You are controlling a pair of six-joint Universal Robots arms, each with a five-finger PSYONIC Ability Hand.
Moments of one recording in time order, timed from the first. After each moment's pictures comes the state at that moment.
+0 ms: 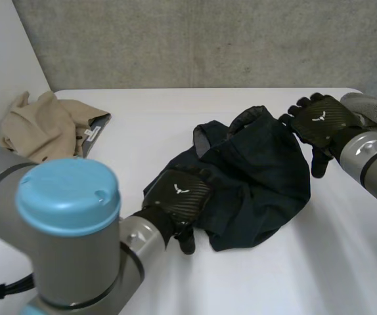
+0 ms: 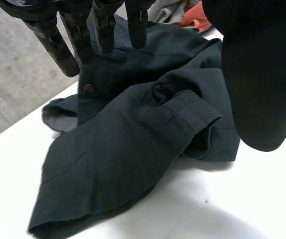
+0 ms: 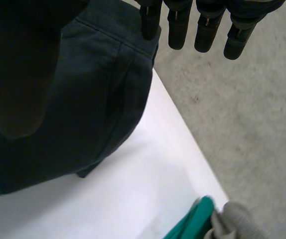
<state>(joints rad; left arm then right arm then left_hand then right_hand) 3.90 -1.93 -1.54 3.13 -1.58 3.36 1.83 -1.30 1.45 0.12 1.34 2.36 0.20 0.21 0.21 0.20 0.05 0.22 0.21 0.21 0.21 0.04</state>
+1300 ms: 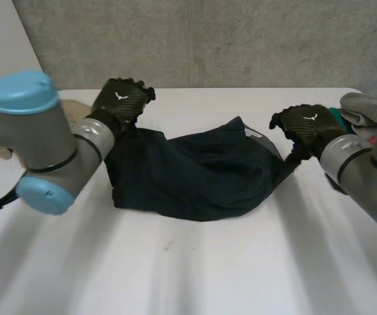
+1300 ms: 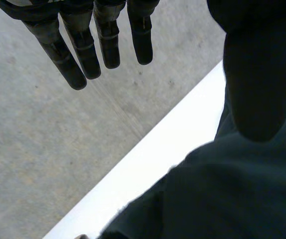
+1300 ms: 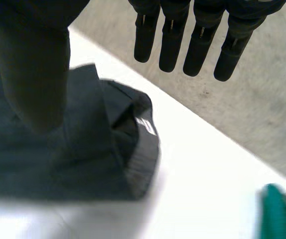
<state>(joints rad) 4.28 -2.06 -1.26 3.27 -1.45 3.53 1.91 -1.25 1.41 0.13 1.45 2.74 0.36 0.36 0.36 0.35 0.17 0.44 0.44 0.44 0.42 0.22</state>
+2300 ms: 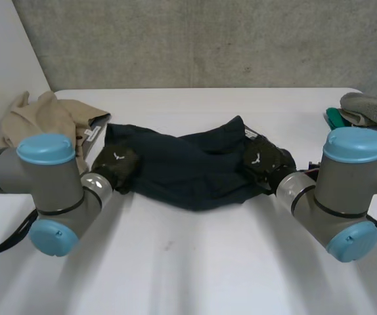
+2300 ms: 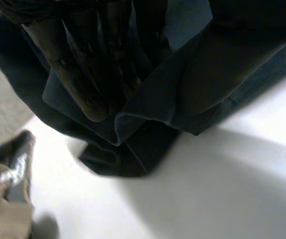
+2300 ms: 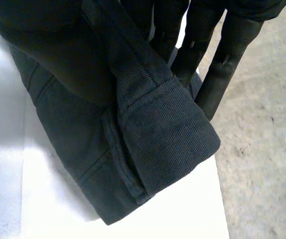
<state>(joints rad) 4.32 -2.24 -1.44 3.38 -1.47 3.62 1.98 -0.97 1.45 -0.19 1.32 2.10 1.13 1.19 0.86 1.19 0.99 1.07 1.17 1.17 1.19 1.01</state>
